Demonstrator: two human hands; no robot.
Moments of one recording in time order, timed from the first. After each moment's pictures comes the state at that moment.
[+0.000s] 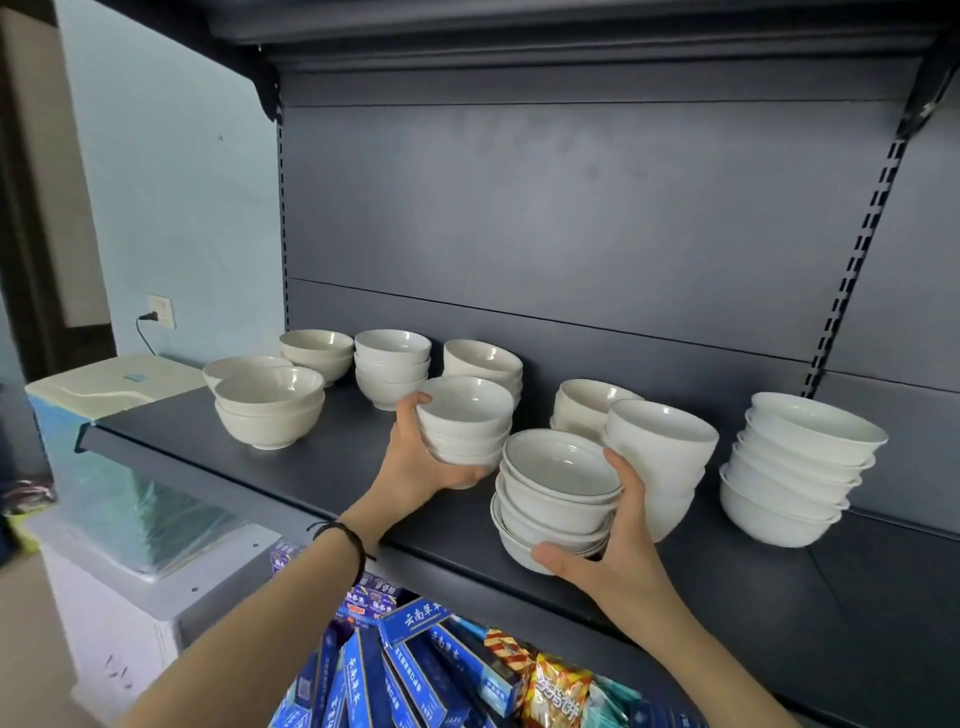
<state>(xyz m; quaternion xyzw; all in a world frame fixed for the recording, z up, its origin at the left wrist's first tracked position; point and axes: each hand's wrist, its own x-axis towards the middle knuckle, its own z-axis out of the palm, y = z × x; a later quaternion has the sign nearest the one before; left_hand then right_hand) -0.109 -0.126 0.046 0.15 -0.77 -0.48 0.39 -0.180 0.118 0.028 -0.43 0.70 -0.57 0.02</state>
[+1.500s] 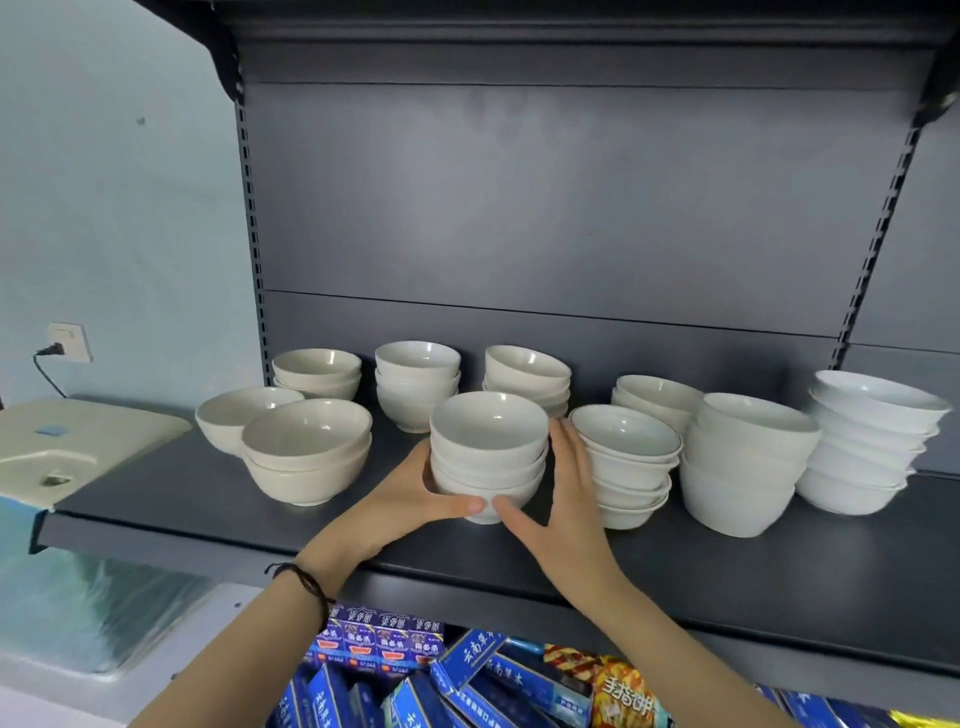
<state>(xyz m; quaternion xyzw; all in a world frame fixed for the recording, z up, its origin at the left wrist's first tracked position) -0.059 -0.251 0.046 -0.02 -0.80 -0.58 0.13 -0.122 -0.061 0.031 -0.38 0.77 -0.49 -0.16</state>
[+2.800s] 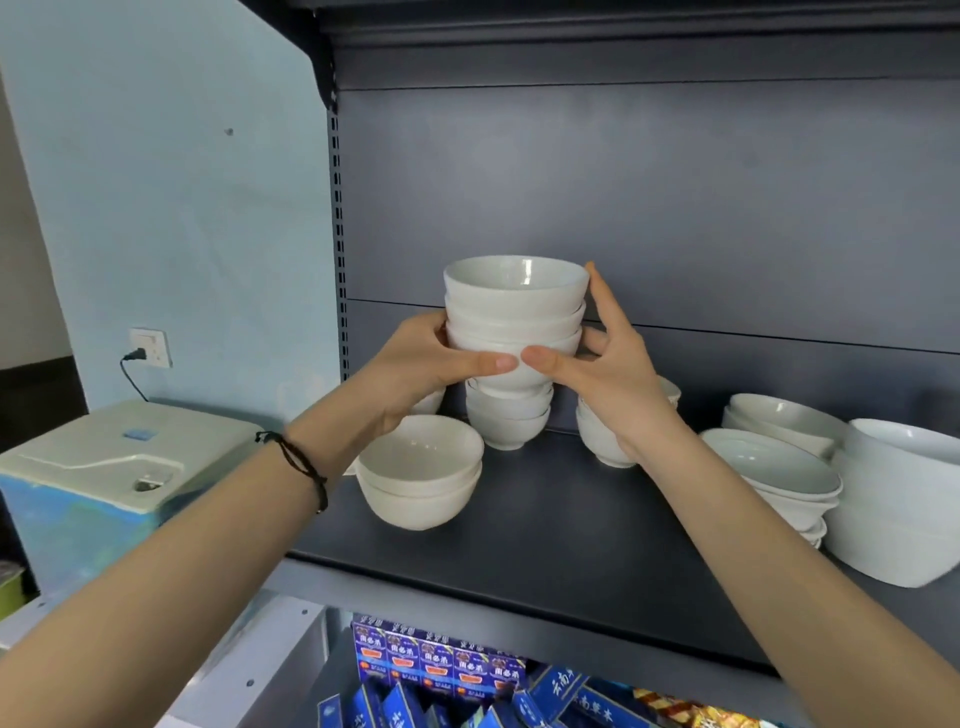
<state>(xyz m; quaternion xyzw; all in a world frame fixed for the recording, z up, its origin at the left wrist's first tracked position) -0.014 -0.337 0.185 0.00 -0.79 -0.57 0.24 -0.122 -0.171 0.170 -0.39 0.65 -0.65 -0.04</state>
